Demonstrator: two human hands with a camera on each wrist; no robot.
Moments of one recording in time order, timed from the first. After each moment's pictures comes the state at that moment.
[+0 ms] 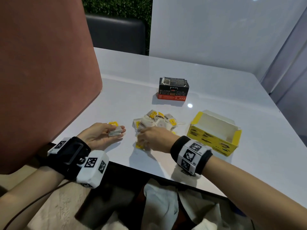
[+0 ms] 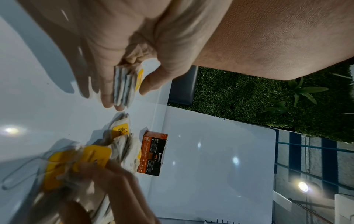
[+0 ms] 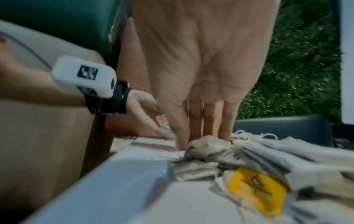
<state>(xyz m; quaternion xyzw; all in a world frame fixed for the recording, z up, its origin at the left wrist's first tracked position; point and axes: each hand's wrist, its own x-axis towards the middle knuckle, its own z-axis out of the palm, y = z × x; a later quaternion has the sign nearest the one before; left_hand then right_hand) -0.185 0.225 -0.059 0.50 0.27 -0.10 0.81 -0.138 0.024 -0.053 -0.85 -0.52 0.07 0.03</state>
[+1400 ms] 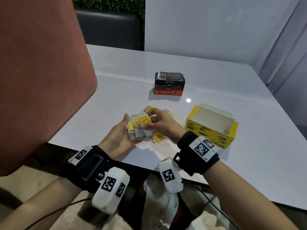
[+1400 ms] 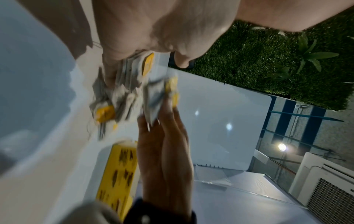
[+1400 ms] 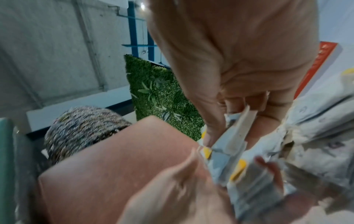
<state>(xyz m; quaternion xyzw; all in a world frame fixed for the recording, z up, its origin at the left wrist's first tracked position) -0.201 0.146 -0.049 0.48 0.15 -0.11 0.86 -0.142 0.008 -0.037 -0.77 -0.16 0.21 0.58</state>
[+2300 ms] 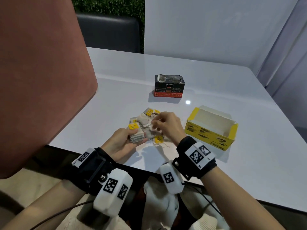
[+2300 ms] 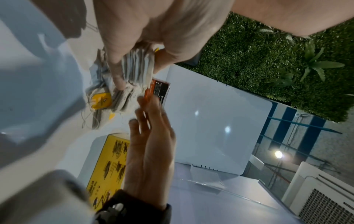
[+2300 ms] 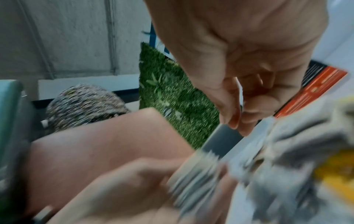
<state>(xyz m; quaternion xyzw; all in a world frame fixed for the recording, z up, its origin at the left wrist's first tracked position) -0.192 0.143 -0.059 0.44 0.19 -0.10 0.87 -0.136 0.001 -0.045 -0.86 -0.10 0.06 0.49</state>
